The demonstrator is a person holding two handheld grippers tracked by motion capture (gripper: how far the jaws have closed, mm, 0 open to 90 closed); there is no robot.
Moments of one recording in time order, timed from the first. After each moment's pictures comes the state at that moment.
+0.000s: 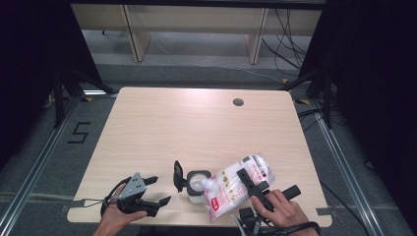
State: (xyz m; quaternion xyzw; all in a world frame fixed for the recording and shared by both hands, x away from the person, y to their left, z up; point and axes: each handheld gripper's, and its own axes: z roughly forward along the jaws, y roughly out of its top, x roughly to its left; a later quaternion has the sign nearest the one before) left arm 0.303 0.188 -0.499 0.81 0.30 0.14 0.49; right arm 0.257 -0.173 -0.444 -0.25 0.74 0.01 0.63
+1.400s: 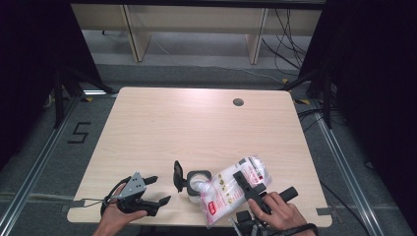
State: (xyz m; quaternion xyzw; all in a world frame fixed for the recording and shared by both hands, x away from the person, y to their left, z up) left arm 0.304 0.189 -0.499 0.81 0.29 0.15 0.48; right arm 0.251 -0.167 -0.442 -0.25 0.74 0.02 0.62
